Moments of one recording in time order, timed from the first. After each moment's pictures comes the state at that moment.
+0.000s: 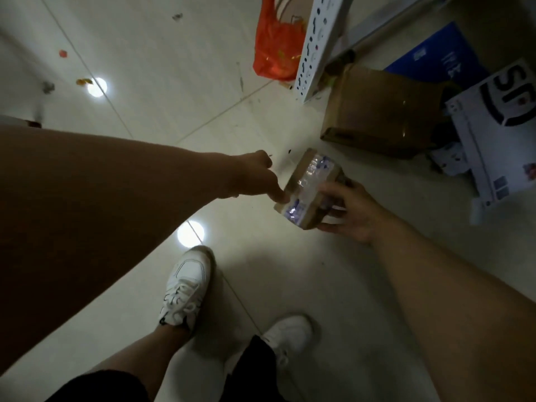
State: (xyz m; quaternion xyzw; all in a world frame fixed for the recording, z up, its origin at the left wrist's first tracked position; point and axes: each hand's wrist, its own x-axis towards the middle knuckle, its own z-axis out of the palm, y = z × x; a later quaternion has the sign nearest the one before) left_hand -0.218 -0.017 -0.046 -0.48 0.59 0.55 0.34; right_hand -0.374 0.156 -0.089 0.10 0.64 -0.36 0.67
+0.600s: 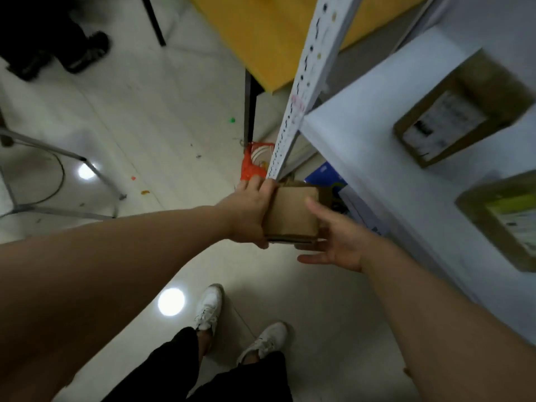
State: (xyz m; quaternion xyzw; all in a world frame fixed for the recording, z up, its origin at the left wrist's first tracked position) left_hand -0.189 -0.027 0.387 -0.22 0.91 0.29 0.20; right_hand -0.338 0.136 0.391 0.04 0.63 -0.38 0.67
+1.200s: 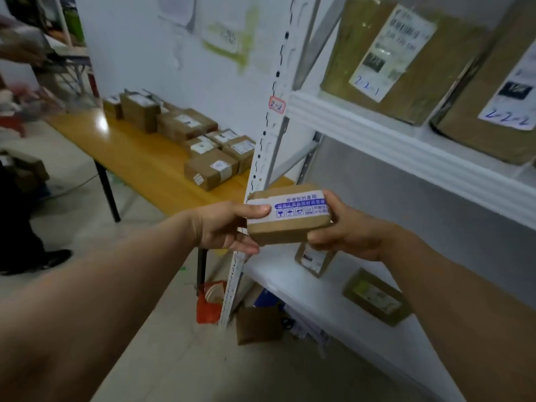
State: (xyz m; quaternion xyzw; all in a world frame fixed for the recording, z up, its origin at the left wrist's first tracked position) left_hand -0.206 -0.103 0.742 -0.13 0.56 0.80 0.15; right_hand -0.348 0.129 0.795 -0.29 0.71 -0.47 0.45
